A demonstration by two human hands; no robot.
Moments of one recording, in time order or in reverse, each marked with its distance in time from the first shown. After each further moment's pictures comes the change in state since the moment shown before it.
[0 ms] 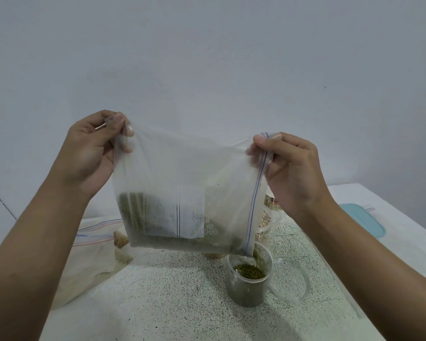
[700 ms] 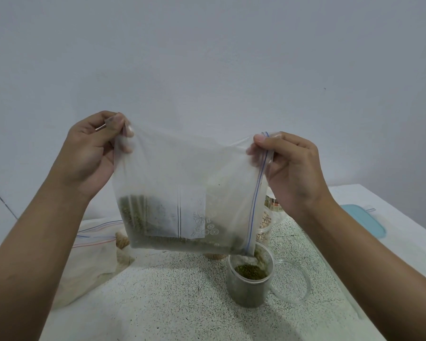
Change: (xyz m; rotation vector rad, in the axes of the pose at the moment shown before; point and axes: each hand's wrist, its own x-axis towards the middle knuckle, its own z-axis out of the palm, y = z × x) left_hand -0.002 0.004 0.001 0.008 -0.011 0.002; right_hand -0.002 -0.003 0.003 -0.021 0.011 -0.006
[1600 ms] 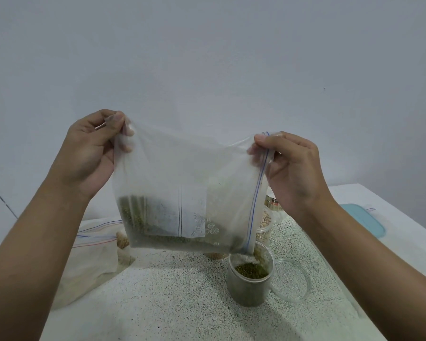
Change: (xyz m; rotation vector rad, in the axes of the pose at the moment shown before) left_hand 0.001 0.003 0.000 -0.014 -0.001 0.014; right_hand 0.000 -0.002 0.001 0.006 0.020 0.010
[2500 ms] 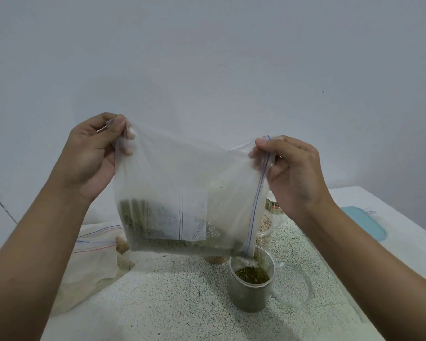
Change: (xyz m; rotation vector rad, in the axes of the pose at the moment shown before) left_hand 0.004 0.000 0.001 0.005 -0.008 0.000; right_hand 0.003 0.001 -0.004 -0.002 0.009 -0.013
